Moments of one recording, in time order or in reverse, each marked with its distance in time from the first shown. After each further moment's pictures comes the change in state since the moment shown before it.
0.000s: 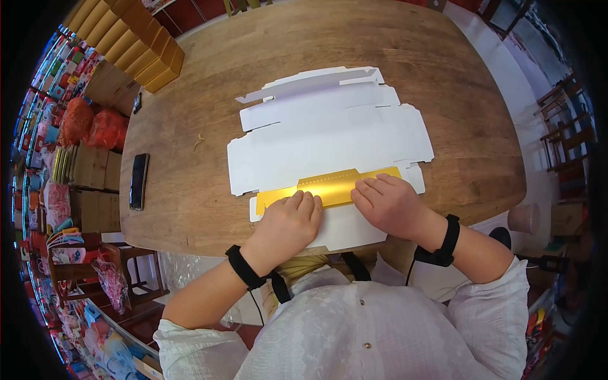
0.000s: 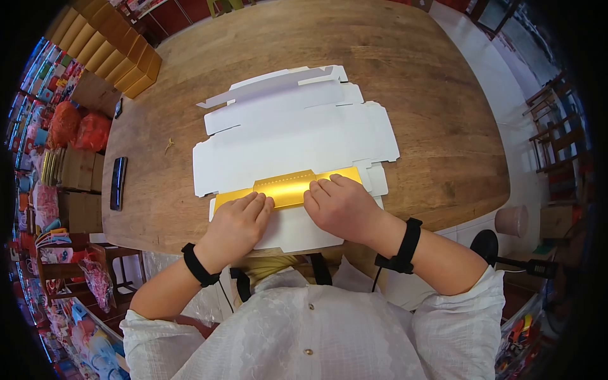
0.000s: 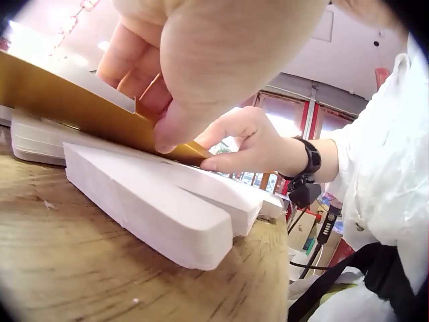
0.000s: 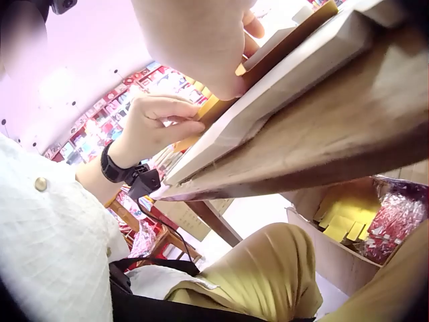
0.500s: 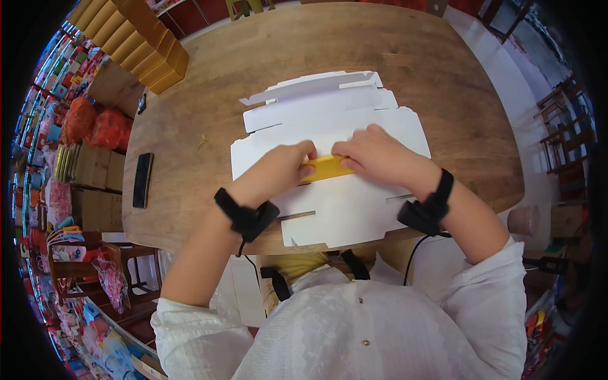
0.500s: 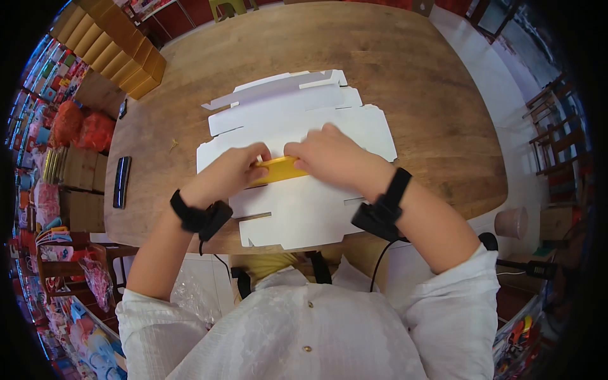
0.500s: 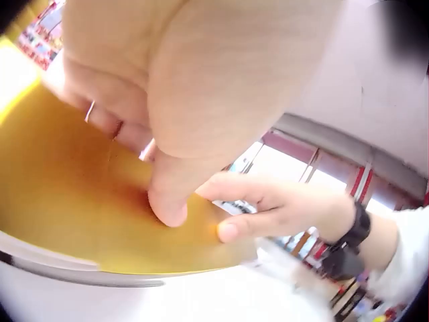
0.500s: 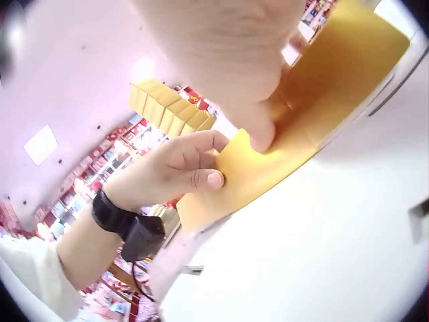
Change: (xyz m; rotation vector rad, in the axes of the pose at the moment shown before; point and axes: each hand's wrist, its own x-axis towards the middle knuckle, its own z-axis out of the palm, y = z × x) left_hand 0.055 -0.071 0.005 -0.676 -0.186 -0.364; right_hand 0.055 0.056 0.003 0.287 -0.593 0.274
